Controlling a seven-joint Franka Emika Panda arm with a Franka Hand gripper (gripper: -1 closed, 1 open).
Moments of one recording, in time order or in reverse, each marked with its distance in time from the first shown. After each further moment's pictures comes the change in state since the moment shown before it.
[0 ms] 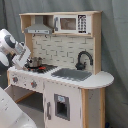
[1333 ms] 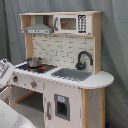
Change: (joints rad) arm 0.196 -0.140 0.085 -0.172 0.000 -0.071 0.196
